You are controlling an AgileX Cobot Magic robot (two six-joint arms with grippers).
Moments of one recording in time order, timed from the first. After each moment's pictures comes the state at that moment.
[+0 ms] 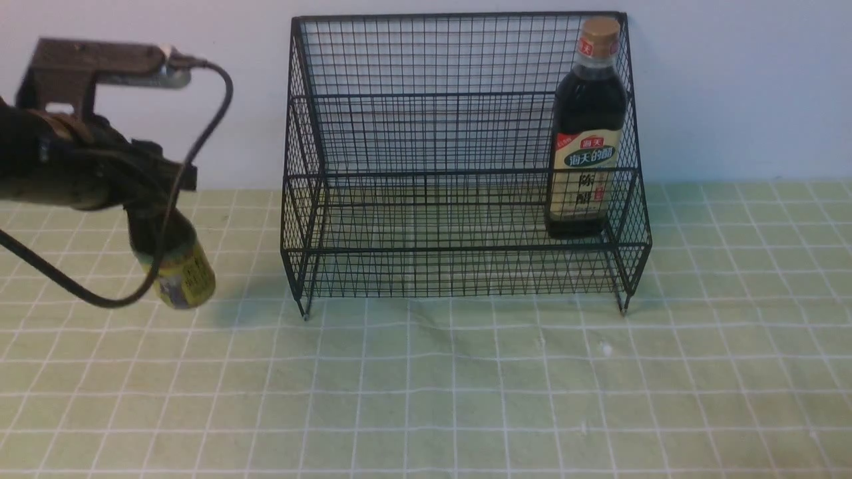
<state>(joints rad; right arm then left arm) 0.09 -0.01 0.02 0.00 0.37 0.04 -0.04 1.43 -1.11 -0.01 0.46 0.04</state>
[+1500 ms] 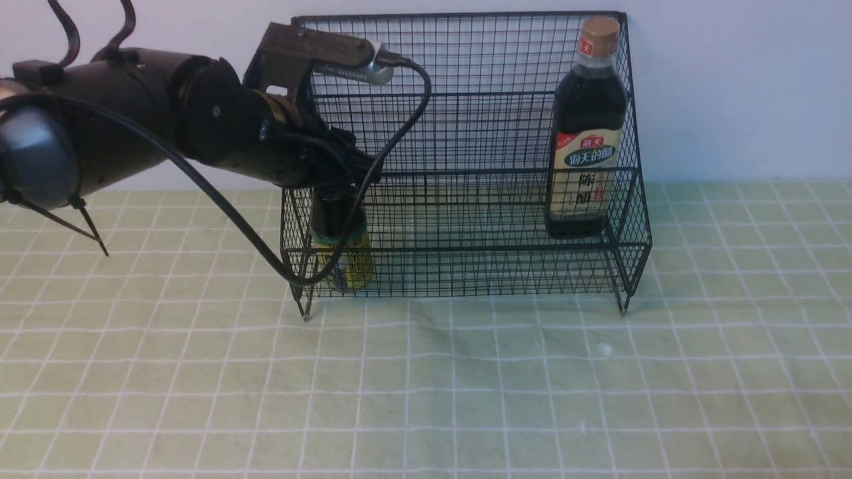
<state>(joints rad) 0.09 -0.01 0.02 0.00 0.37 0.04 -0.35 1.71 -1.34 -0.05 0.43 0.03</state>
